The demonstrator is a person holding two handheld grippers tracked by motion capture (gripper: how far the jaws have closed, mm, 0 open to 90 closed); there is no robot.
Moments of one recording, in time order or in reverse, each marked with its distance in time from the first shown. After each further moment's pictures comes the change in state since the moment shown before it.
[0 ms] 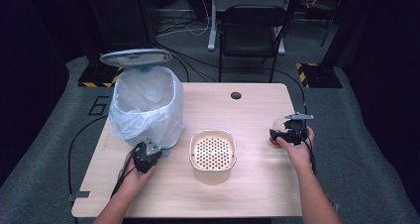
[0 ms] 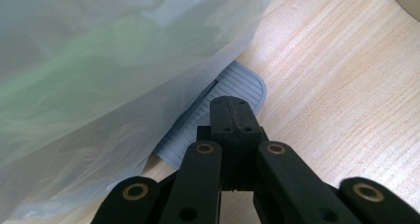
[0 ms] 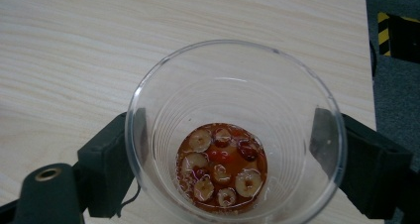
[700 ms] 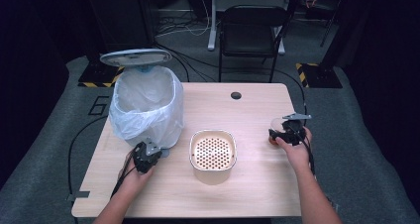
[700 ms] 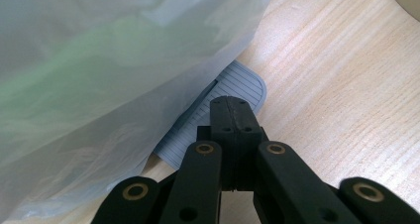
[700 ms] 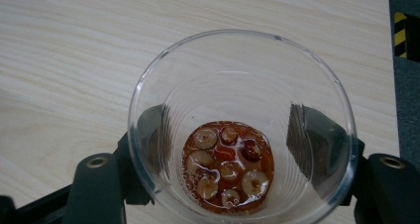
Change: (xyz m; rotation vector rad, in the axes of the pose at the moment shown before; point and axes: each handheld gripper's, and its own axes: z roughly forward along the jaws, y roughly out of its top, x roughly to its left) left arm -0.001 0.000 0.001 -0.009 0.007 -0.003; right arm 0.004 0.001 0.002 0.009 0.041 -0.018
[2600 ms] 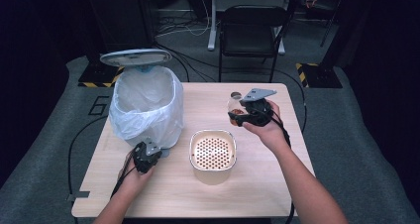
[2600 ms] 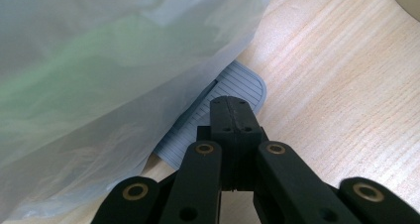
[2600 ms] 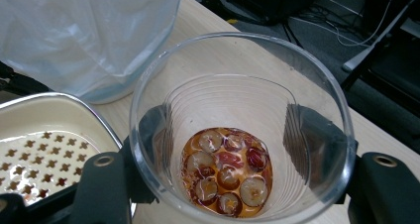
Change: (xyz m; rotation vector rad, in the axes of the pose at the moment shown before) left arm 0.000 0.000 0.000 0.002 0.000 0.003; right arm 0.122 0.111 -0.050 -0.179 0.302 -0.407
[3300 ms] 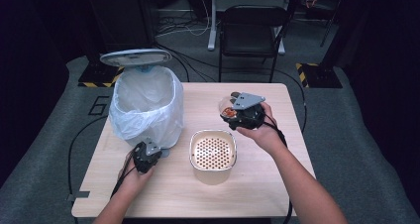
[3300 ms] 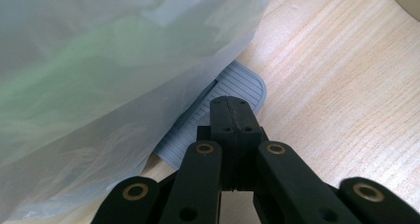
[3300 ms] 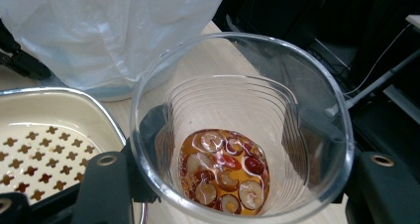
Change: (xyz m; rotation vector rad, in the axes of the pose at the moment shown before) left arm 0.000 0.000 0.000 -0.001 0.000 0.000; right arm 0.024 0.009 0.004 -0.061 -0.013 -0.253
